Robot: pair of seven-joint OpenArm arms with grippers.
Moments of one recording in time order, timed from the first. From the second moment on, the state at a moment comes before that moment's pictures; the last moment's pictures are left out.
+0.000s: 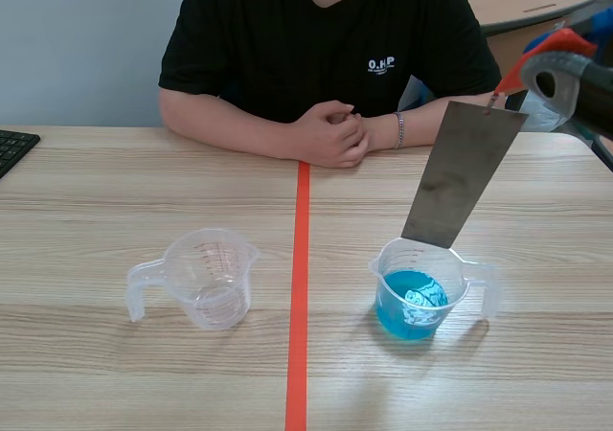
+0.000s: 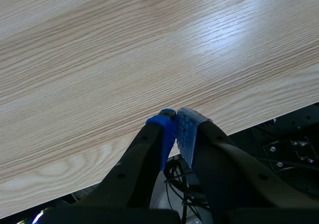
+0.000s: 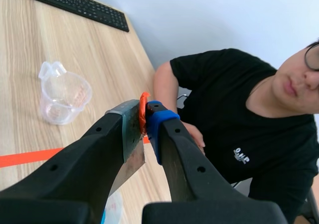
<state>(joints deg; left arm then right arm) 66.6 -27.4 -9.1 111.1 -8.0 -6.0 -3.2 -39.4 41.6 28.0 125.9 1.5 45.4 30.9</state>
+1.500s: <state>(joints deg) 66.6 -27.4 -9.1 110.9 -8.0 -6.0 -2.2 4.5 28.9 -20.2 125.1 8.5 45.4 -0.1</state>
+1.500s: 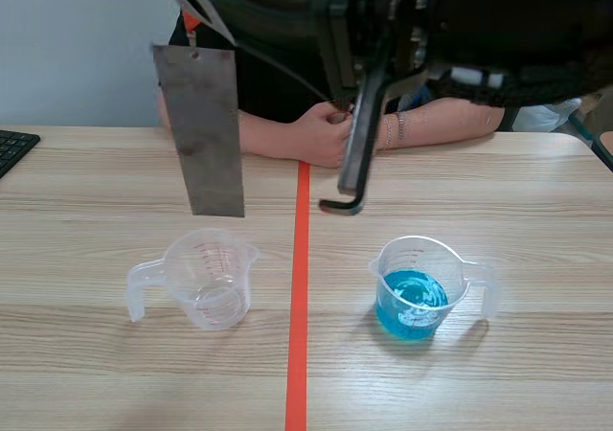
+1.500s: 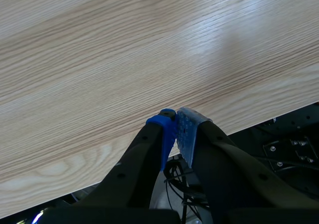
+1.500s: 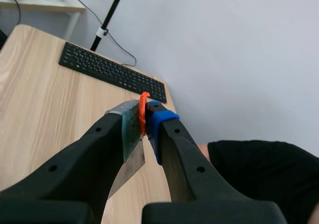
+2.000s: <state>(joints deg) 68.2 -26.7 -9.1 102.6 -8.0 -6.7 0.6 8.5 20.7 -27.5 118.0 8.5 45.4 -6.6</state>
